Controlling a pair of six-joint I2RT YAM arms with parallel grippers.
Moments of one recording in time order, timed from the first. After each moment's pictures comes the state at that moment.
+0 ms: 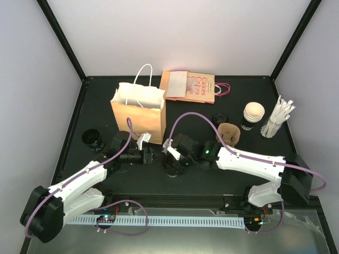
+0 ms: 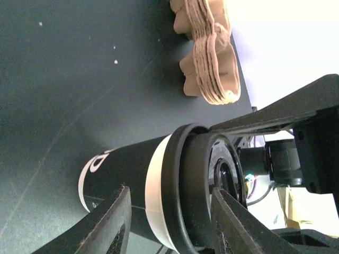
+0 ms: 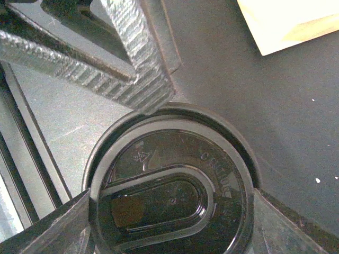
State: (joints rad) left arm -0.52 0.96 0.39 -0.05 0.70 -0.68; right arm 1.11 1.38 0.98 -0.59 -0.03 0.08
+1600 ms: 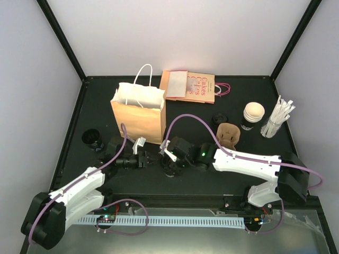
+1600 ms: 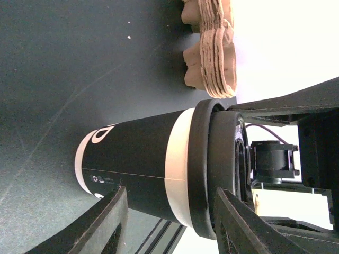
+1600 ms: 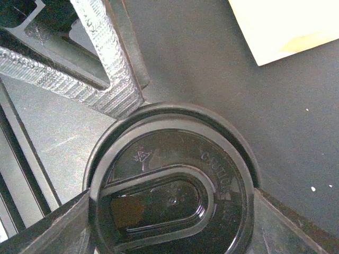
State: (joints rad) left arm -0.43 0.89 0.26 0.01 0.81 -0.79; right arm 1.16 1.42 0.99 -0.56 0.05 0.11
